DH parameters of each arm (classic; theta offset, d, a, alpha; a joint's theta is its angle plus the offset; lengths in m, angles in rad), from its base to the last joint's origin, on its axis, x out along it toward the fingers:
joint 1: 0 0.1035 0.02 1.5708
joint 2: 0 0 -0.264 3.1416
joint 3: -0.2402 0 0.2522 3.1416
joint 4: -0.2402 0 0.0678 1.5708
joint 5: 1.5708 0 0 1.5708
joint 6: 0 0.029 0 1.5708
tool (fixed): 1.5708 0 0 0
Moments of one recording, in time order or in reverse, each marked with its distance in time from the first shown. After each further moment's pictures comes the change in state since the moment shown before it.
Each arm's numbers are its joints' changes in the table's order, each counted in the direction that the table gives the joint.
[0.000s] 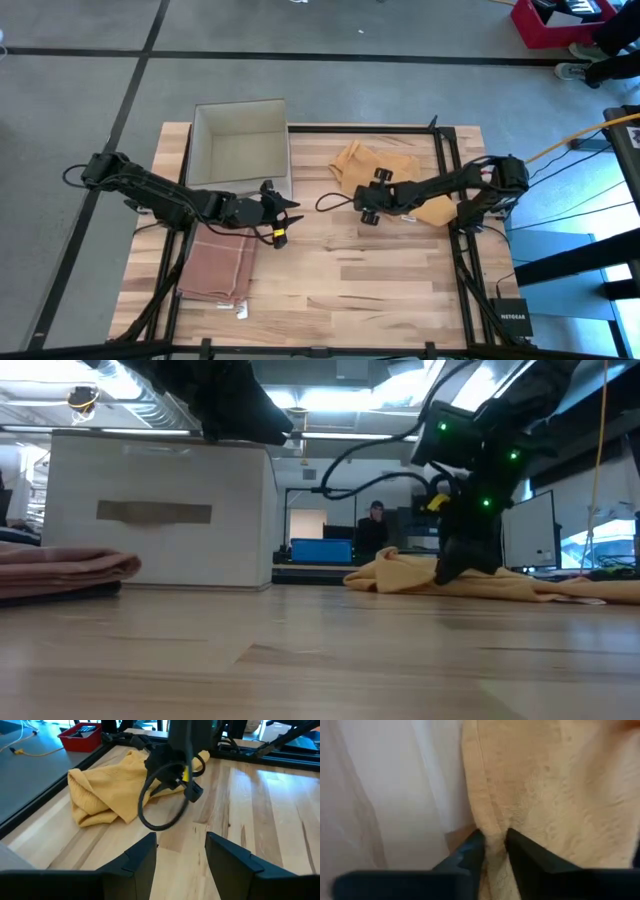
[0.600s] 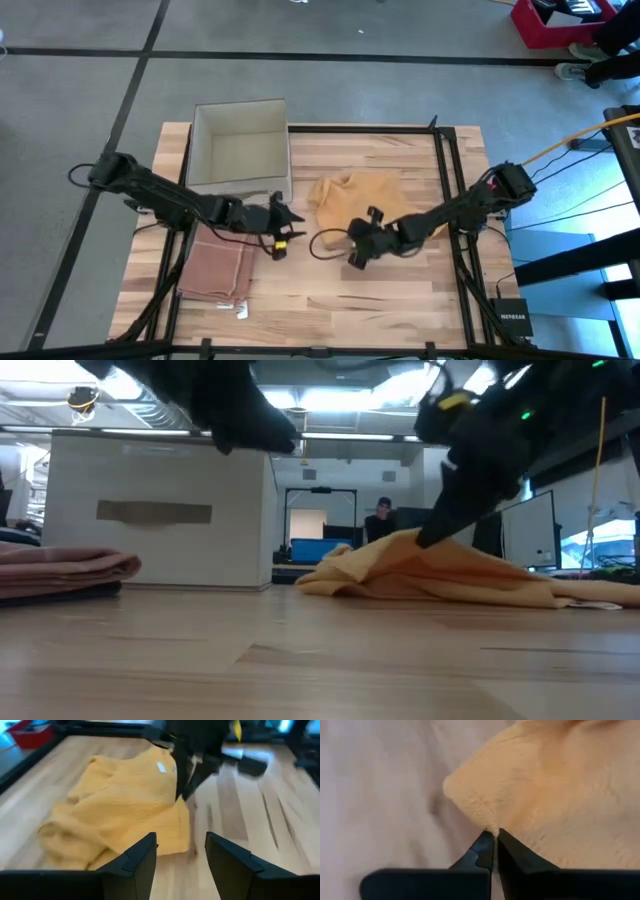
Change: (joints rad) left arm -0.018 -0.072 0.000 0.044 0.163 0.053; right arm 0.392 0.009 -0.109 0.085 -0.094 0.552
